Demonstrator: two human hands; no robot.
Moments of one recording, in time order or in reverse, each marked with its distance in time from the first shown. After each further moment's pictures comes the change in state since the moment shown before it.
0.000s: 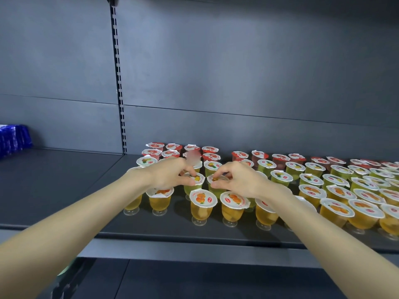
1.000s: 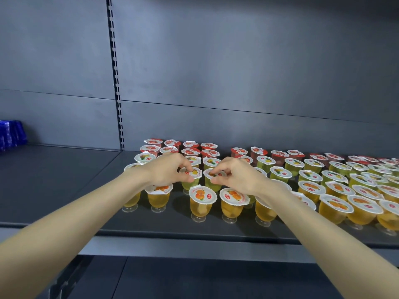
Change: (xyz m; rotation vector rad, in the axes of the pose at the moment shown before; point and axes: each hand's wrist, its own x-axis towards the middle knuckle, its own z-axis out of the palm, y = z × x) left_hand 0.003 -0.008 0.004 -0.029 0.064 -0.018; right_hand 0.000 0.000 0.003 -0.014 0.042 -0.040
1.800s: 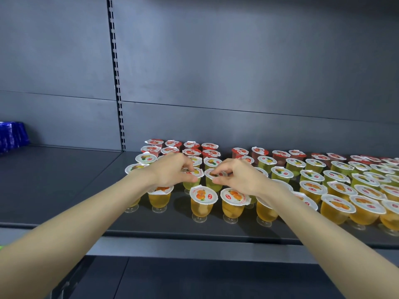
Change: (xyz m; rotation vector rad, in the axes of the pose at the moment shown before) left_hand 0.004 0.002 0.007 -0.027 0.065 -0.052; right_hand 0.002 0.005 0.002 -0.005 0.001 -0.004
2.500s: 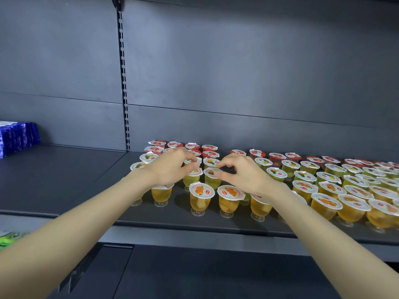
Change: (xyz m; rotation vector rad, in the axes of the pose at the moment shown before) left_hand -0.022 0.019 -0.008 0.055 0.171 0.058; right_hand -0.023 -0.011 -0.013 -0.030 0.131 0.017
